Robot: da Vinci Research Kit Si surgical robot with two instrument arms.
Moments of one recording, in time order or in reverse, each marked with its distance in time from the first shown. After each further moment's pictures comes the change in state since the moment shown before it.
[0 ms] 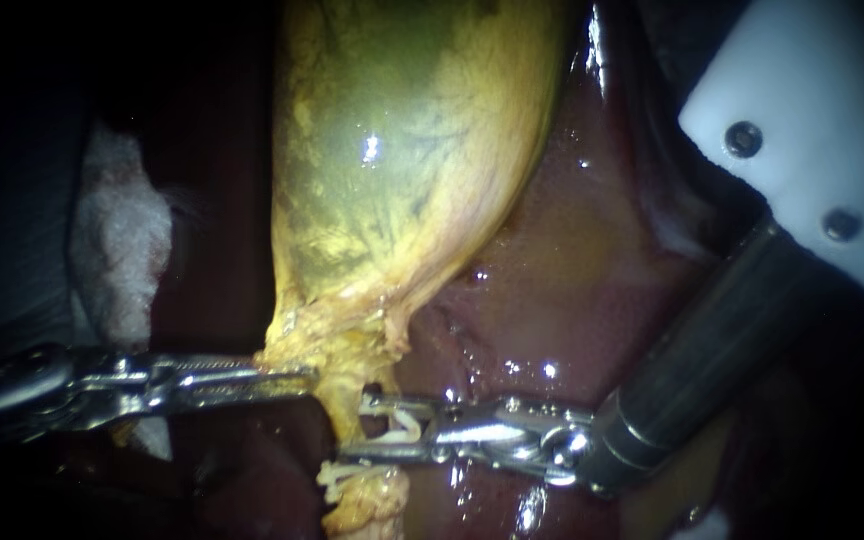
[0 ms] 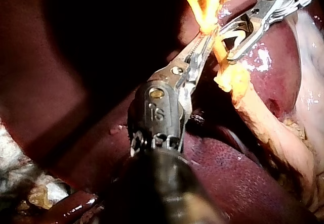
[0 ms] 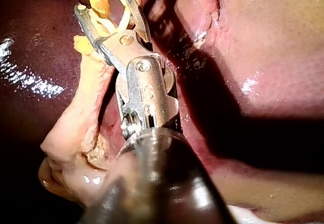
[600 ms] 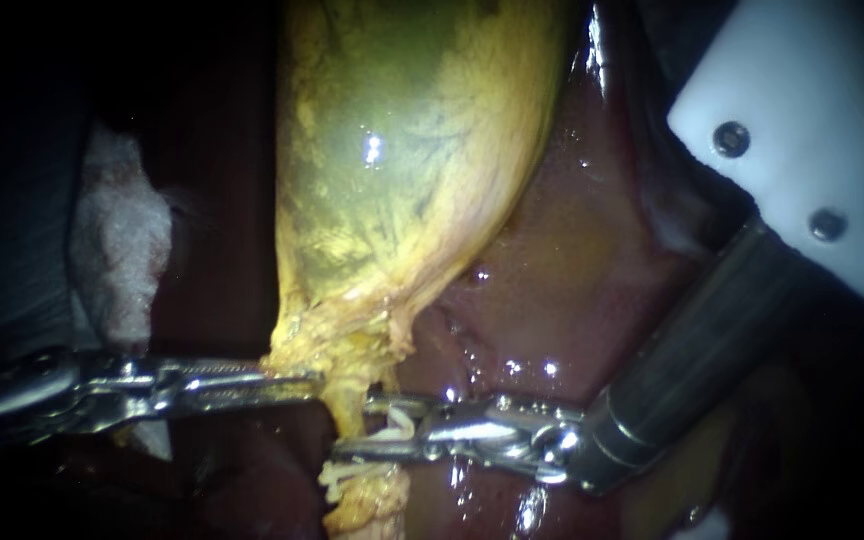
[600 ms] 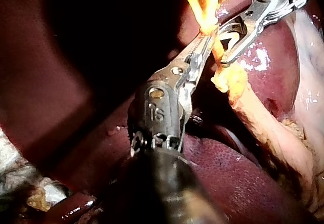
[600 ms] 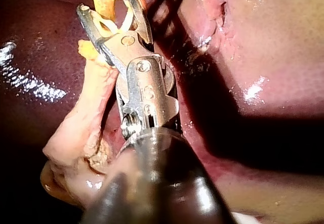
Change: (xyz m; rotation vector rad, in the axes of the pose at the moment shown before) right arm 0.000 -0.001 0.001 -0.010 0.001 0.001; left arm 0.000 0.000 0.001 -0.012 -0.003 0.004
